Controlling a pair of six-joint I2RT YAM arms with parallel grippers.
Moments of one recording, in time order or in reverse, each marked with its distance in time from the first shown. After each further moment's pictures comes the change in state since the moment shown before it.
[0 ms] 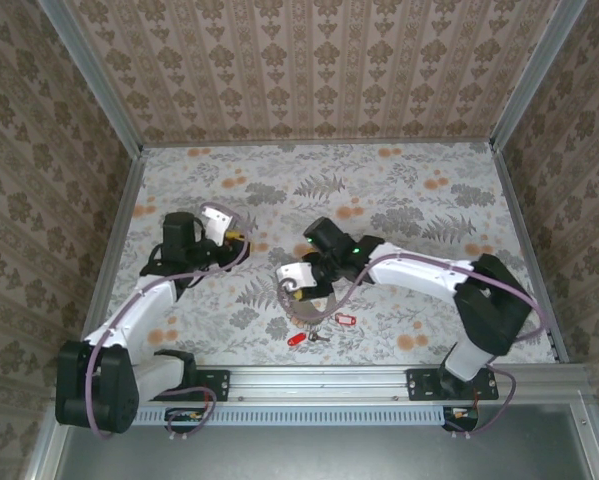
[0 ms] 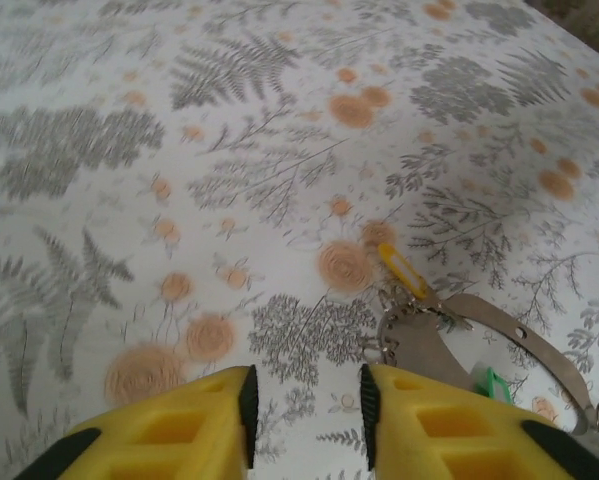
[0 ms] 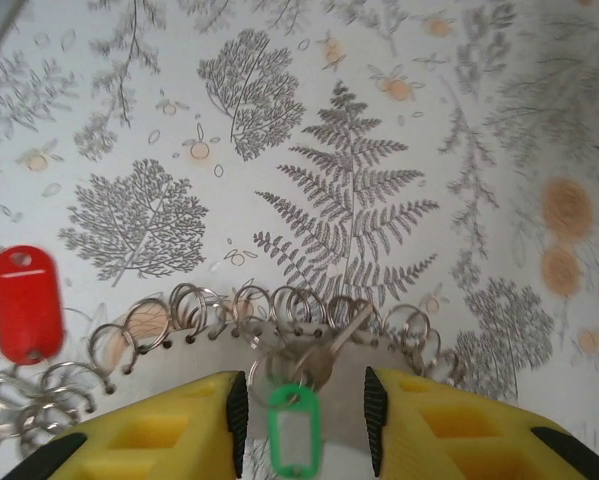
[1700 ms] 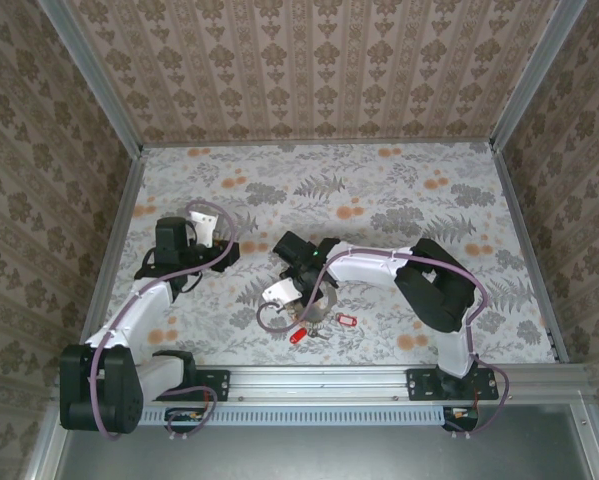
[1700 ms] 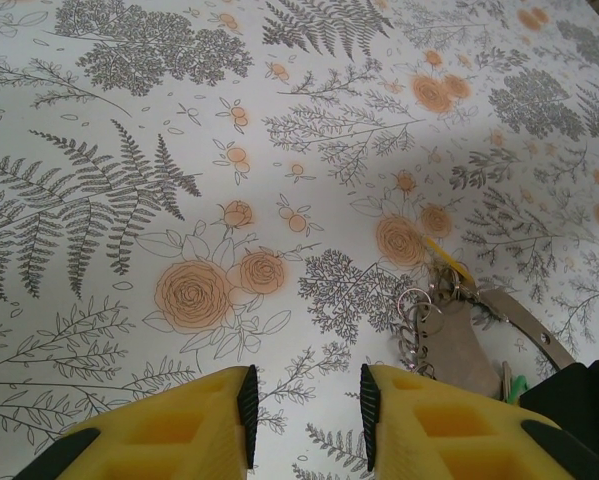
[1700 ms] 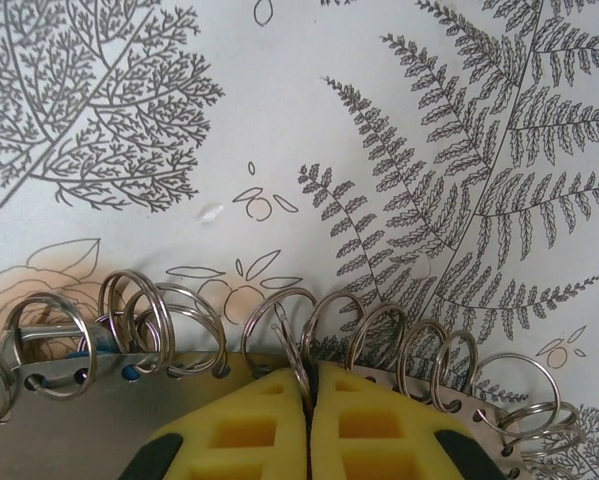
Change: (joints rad) left arm 0.071 -0.004 -0.018 -0.054 -0.036 -0.115; right arm 0.066 0.278 0.185 -0.155 0.197 -0.198
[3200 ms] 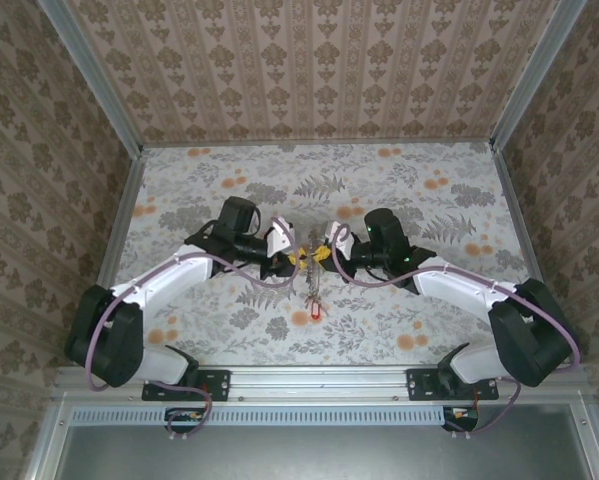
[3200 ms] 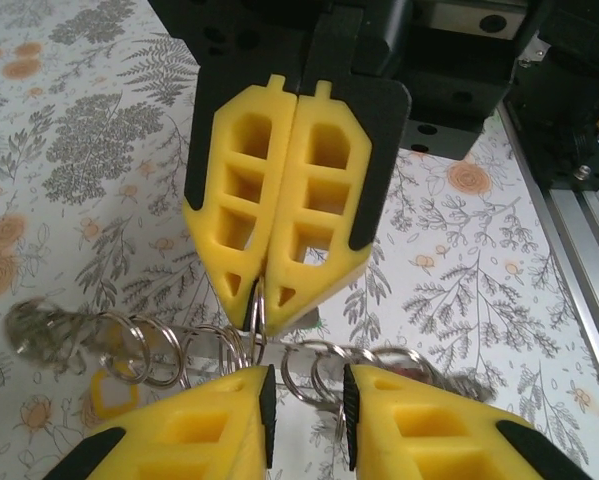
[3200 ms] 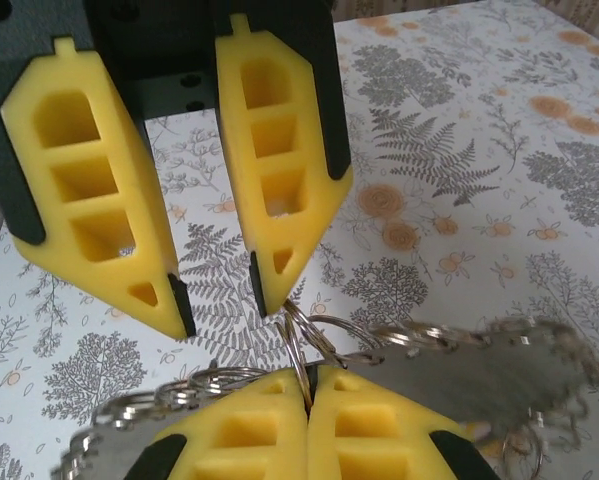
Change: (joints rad) left arm -0.446 0.287 0.304 -0.104 0.320 0.665; right arm -0.343 -0.566 -0.562 0.702 -0.438 0.845
